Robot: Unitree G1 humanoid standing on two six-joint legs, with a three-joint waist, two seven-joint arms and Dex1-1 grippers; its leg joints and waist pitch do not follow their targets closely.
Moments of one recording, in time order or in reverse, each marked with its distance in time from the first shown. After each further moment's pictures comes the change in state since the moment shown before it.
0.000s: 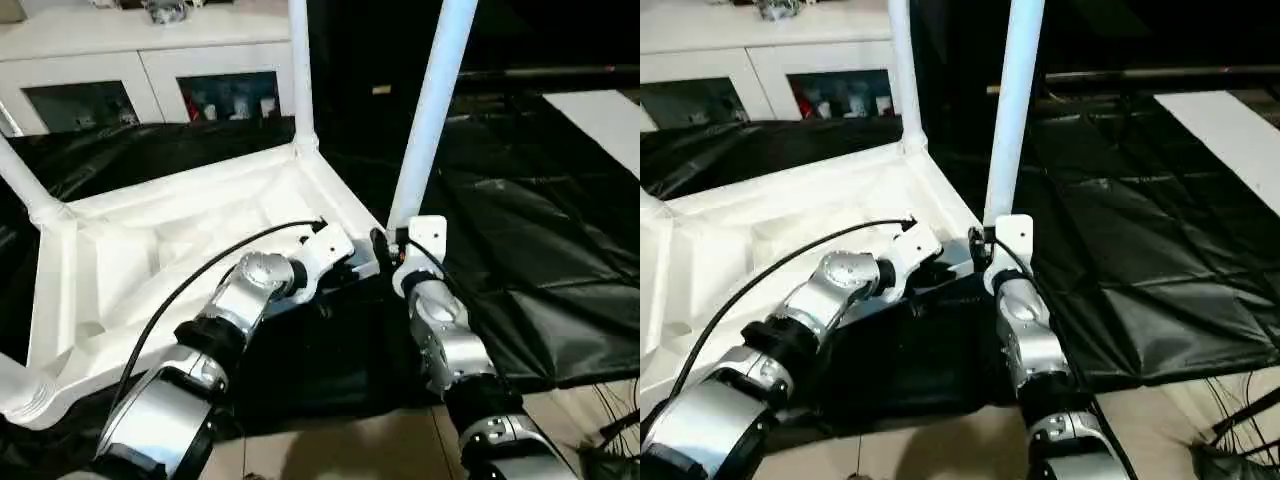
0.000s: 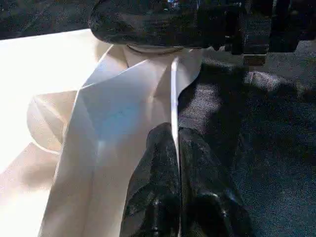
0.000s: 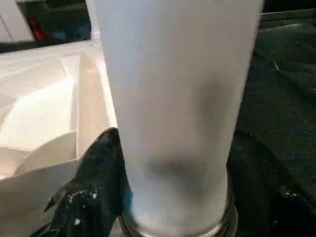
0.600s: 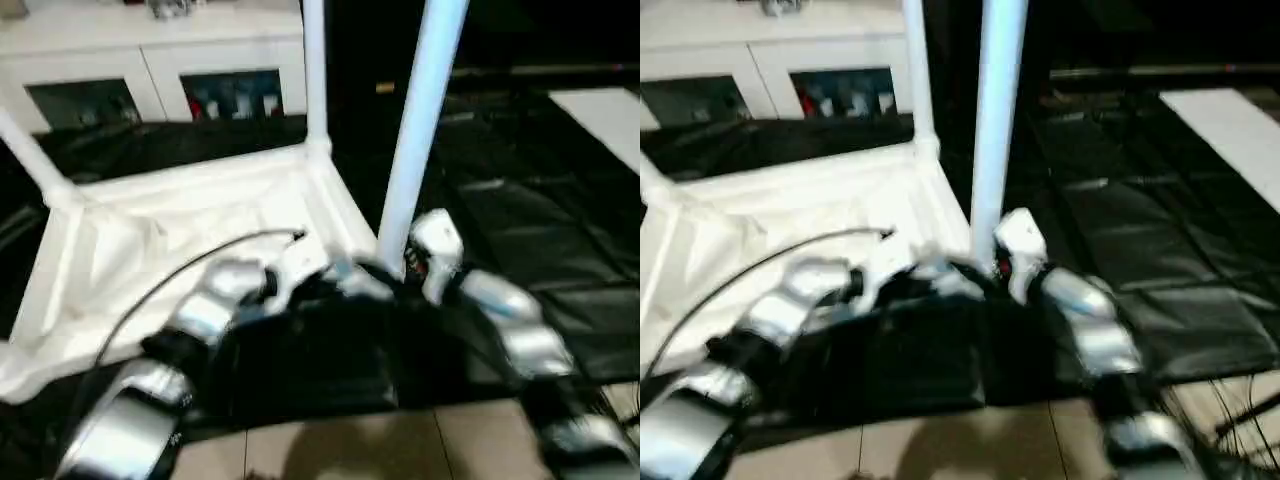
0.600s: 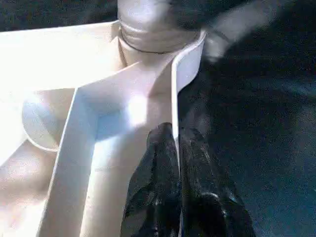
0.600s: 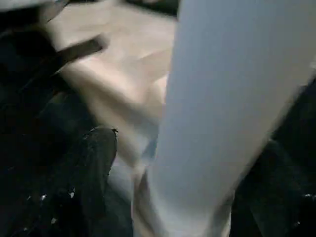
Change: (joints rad) left arm 0.119 0.167 -0.010 -0.173 -0.056 -0.044 -0.289; right arm 0.088 -0.389 0.175 -0.247 0.120 0.062 0.845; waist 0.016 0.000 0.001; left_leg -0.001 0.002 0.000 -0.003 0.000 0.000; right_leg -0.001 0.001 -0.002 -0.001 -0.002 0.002
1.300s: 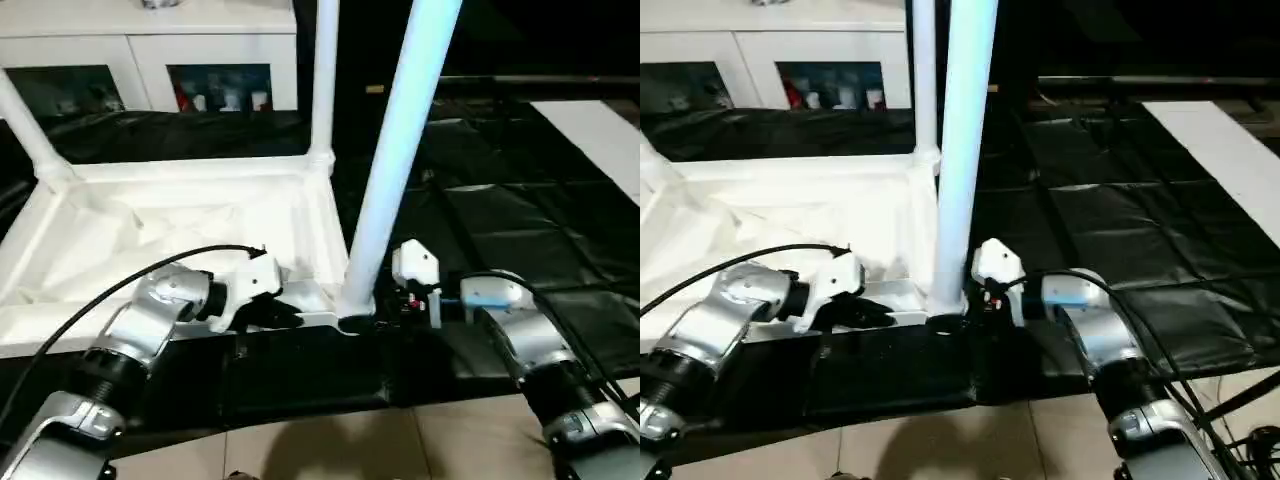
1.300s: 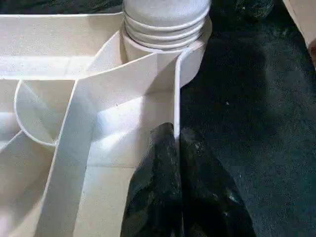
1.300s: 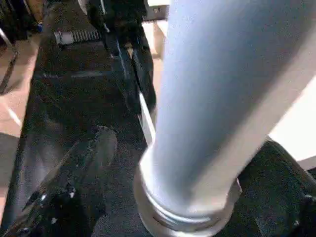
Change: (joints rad) left arm 0.139 0.219 0.000 -0.276 -0.050 0.111 -0.183; right arm -0.107 0.003 0.132 0.109 -0.010 -0.038 0.312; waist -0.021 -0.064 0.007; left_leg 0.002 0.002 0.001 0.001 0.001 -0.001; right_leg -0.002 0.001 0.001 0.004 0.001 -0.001
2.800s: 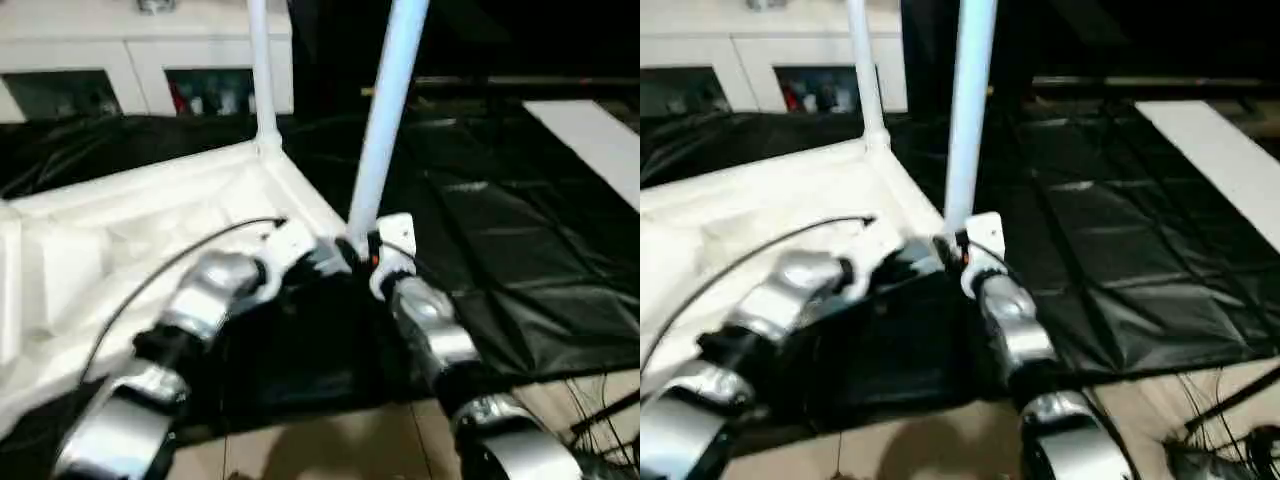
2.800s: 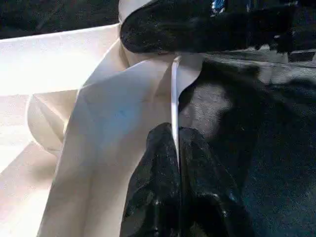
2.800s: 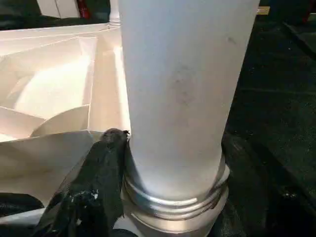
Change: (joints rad) left arm -0.183 -0.274 0.028 0.270 0.099 0.070 0.474; right arm -0.082 0.402 -0.239 0.316 -0.103 -0.066 -1.061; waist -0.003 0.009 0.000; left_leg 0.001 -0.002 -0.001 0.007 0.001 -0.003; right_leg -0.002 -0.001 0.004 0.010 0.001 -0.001
